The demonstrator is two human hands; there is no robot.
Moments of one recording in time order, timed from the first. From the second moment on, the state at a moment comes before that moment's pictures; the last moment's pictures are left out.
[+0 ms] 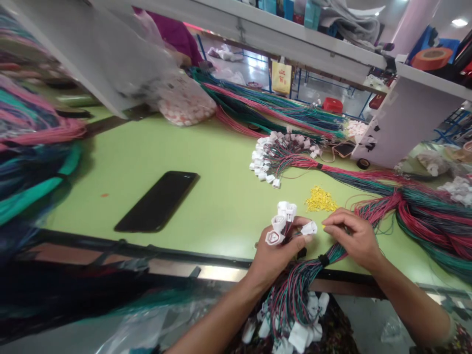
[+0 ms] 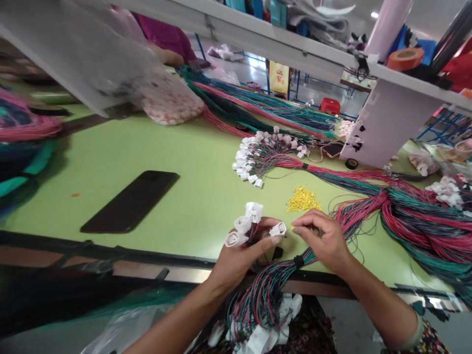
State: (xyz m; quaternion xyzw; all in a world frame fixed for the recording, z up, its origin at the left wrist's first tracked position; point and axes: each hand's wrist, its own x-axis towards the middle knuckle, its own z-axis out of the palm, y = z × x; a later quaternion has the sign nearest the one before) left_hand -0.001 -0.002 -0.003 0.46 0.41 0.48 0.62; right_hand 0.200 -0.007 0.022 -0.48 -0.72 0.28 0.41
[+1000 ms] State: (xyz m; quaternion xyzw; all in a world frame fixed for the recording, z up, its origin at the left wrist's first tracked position) left_hand 0.002 -0.012 -0.011 0.56 0.41 0.51 0.52; right_hand 0.179 -0.015 0.036 -0.45 -0.67 0.38 0.46
